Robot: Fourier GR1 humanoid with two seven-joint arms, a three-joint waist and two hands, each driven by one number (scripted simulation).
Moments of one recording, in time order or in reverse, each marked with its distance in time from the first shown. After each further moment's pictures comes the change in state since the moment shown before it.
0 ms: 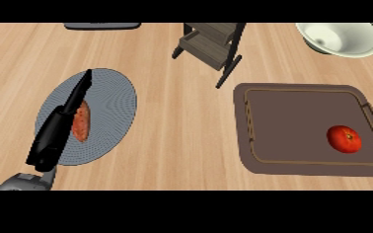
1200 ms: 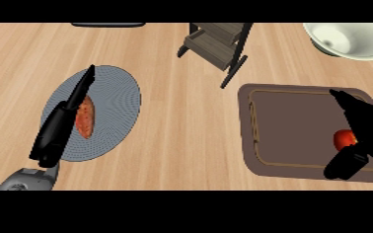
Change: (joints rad) left arm -0.026 -0.051 0.039 0.009 -0.053 -0.051 -0.005; right arm -0.089 0.196 0.388 -0.050 0.365 -0.084 0.421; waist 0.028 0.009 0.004
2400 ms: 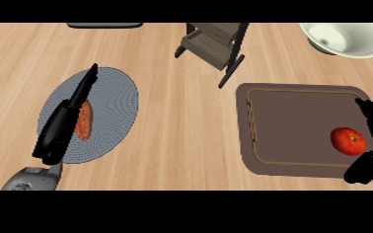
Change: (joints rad) left arm -0.005 -0.062 0.043 -0.010 -0.055 -0.053 0.029; right arm 0.156 0.008 -0.121 0.063 0.142 0.034 -0.078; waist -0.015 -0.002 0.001
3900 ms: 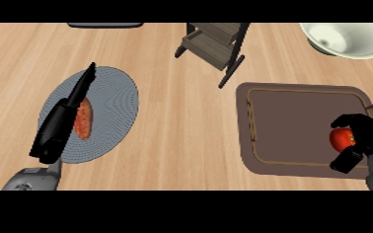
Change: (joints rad) left arm 0.006 -0.092 0.099 -0.023 -0.084 -0.109 0.010; right arm 0.028 0.326 -0.203 0.346 0.307 0.028 -0.335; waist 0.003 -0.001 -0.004
